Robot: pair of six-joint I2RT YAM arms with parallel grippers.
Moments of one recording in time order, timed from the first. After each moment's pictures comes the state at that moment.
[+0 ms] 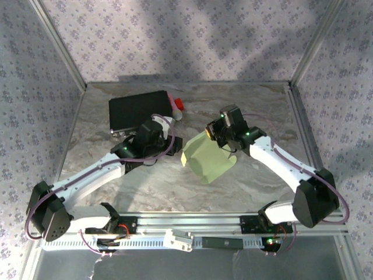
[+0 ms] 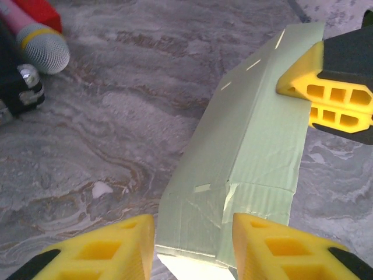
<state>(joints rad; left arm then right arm) -0.79 1.21 0.93 -0.30 0.01 -0.45 0.54 1.34 1.05 -0.41 -0.13 1.51</state>
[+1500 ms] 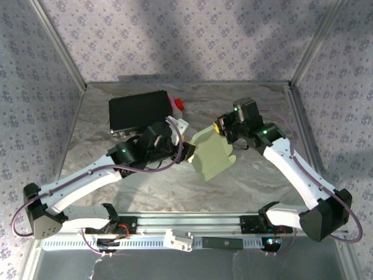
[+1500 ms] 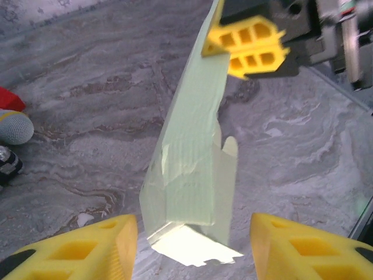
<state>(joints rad) -1.00 1.18 1.14 -0.51 -0.11 -0.27 0.49 1.22 1.21 -0.63 -0.16 1.55</state>
